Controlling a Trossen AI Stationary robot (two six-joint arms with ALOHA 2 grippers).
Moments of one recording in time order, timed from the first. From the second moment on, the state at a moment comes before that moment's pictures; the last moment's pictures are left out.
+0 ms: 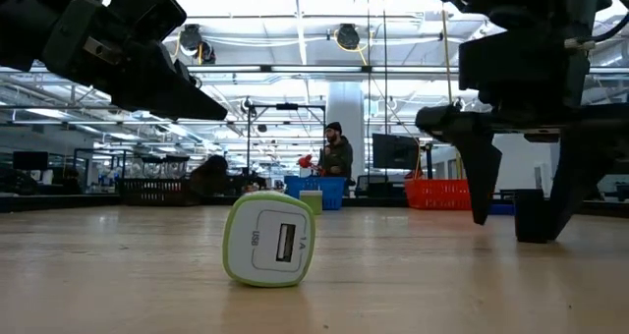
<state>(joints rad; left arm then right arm) -0.36 1.39 0.39 0.60 -0.33 -0.08 0.39 1.71 0.93 -0.46 0.04 -0.27</state>
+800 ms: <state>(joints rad) -0.37 1.39 0.39 0.60 -0.32 -0.09 0.23 1.44 0.67 -0.04 0.04 0.03</state>
